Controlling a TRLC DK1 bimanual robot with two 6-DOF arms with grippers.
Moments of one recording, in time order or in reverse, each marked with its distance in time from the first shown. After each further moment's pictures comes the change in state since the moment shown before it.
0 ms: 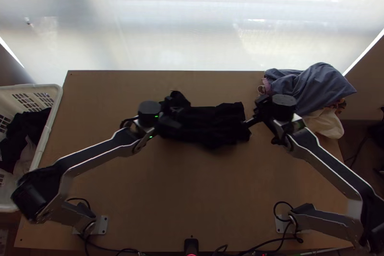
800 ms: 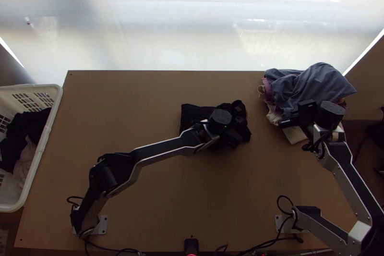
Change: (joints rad) left arm -0.333 0.524 0.653 -0.086 -0.083 0.038; right arm -0.394 -0.195 -0.110 -0.054 -0.162 -0.005
